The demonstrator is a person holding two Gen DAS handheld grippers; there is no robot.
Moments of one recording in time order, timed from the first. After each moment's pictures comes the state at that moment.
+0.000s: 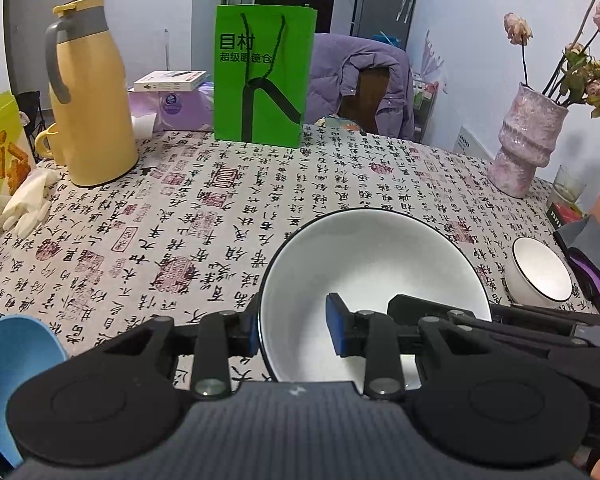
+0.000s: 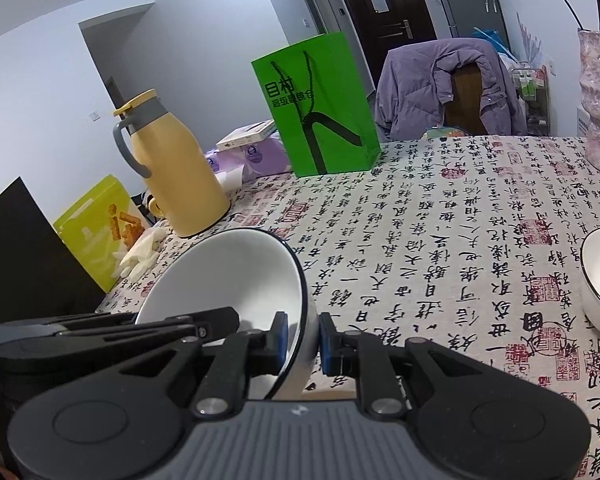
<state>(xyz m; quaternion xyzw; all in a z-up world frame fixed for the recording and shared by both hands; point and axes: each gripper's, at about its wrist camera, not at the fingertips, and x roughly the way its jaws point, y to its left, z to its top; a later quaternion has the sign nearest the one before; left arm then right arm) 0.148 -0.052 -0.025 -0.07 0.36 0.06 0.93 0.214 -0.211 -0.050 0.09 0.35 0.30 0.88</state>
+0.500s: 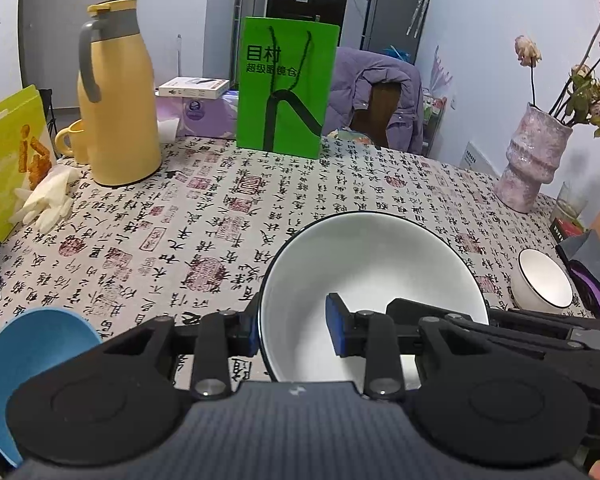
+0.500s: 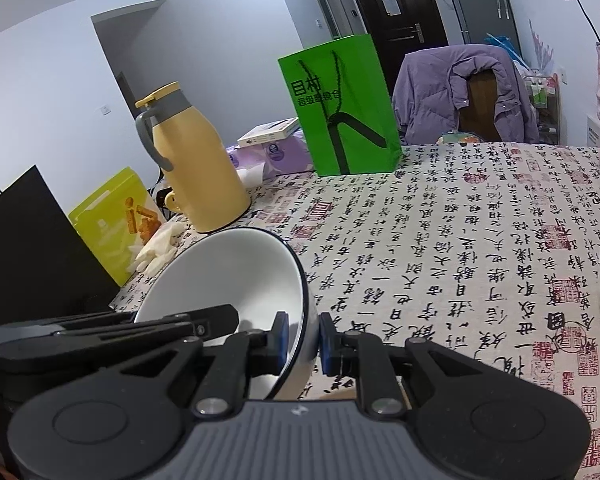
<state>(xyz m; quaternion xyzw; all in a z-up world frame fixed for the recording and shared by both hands) 0.122 -0.025 -0.016 -0.08 0.34 0.07 0.93 0.196 -0.183 -0.039 0.08 0.34 0.31 0.88</state>
